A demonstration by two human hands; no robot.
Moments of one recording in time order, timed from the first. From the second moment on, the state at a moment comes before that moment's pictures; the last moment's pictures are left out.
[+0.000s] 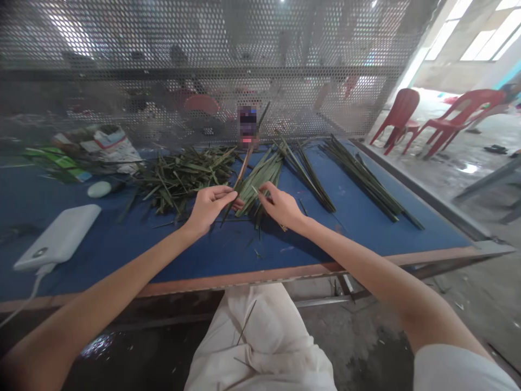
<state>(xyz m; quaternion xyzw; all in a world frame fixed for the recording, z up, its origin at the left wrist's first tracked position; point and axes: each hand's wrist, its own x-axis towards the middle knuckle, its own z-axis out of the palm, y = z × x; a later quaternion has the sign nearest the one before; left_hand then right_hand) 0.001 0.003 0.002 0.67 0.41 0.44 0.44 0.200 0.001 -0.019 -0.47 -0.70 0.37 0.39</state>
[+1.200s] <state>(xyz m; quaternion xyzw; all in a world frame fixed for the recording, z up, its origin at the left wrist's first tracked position) -0.001 0.008 -0.010 0.73 0.37 0.38 0.43 0.219 0.023 -0.008 -0.36 -0.32 0.72 0.50</state>
